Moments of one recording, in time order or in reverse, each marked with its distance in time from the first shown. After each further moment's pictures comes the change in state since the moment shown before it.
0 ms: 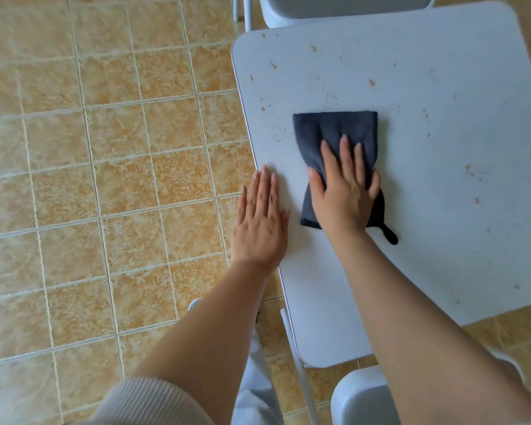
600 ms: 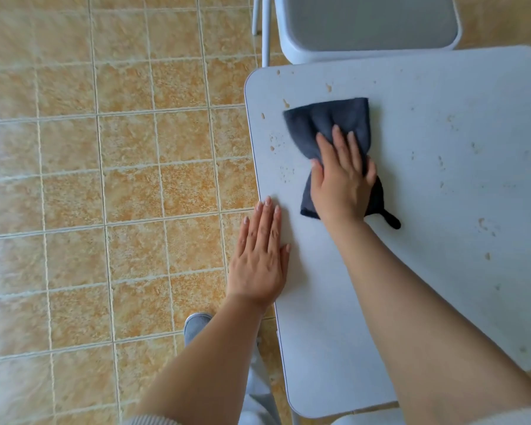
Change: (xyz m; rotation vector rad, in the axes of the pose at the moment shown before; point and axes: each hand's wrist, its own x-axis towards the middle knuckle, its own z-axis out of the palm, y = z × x) left_hand 0.020 -0.002 -0.003 0.034 -0.004 0.007; right_hand 0.095 -0.029 0.014 0.096 -0.014 -0.120
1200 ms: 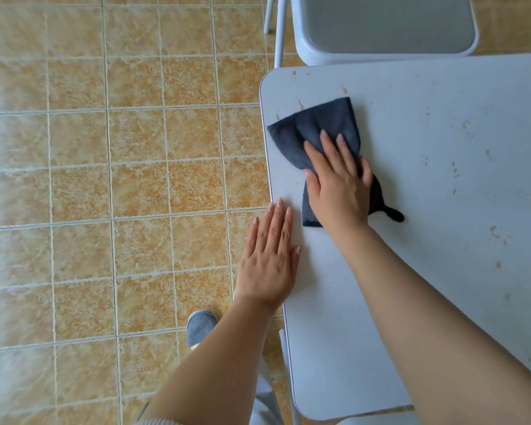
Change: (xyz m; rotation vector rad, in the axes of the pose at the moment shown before) left_hand 0.000 -0.002 -0.002 0.011 0.017 0.007; right_hand -0.005 -0.013 -0.002 -0.036 -0.043 -0.227
